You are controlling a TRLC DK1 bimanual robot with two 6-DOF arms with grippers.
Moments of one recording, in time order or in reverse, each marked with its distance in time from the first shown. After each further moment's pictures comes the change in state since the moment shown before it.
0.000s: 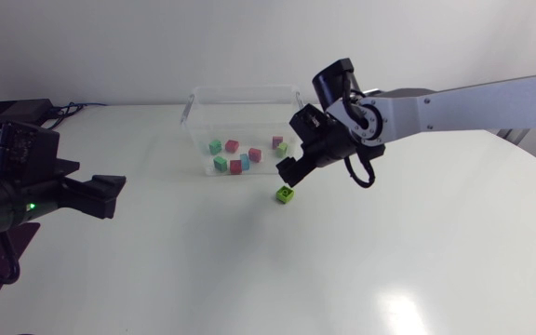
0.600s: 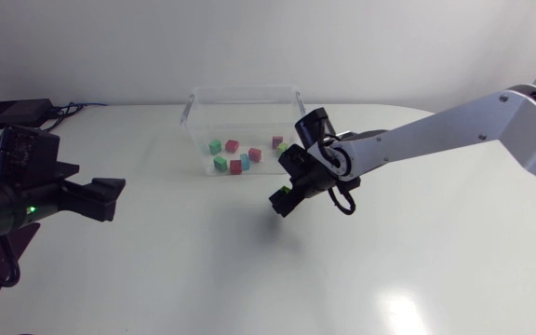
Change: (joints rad) left arm 0.004 -0.006 -0.014 0.001 0.000 0.000; right arm 0.024 0.177 -0.053 0.119 -0.021 0.000
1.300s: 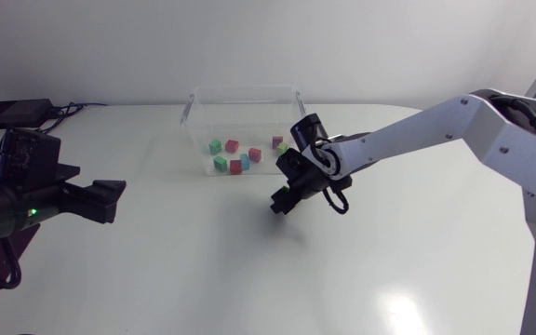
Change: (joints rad) left arm 0.000 -0.004 -0.011 0.007 0.000 0.000; right arm -0.013 0.100 0.079 -0.023 -0.006 0.000
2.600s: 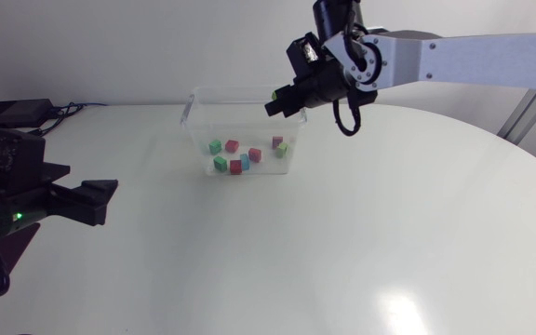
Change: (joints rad) left arm 0.009 -0.069 -0.001 -0.038 0.000 0.000; right arm -0.015 -0.212 0.299 -0.079 0.088 0.116
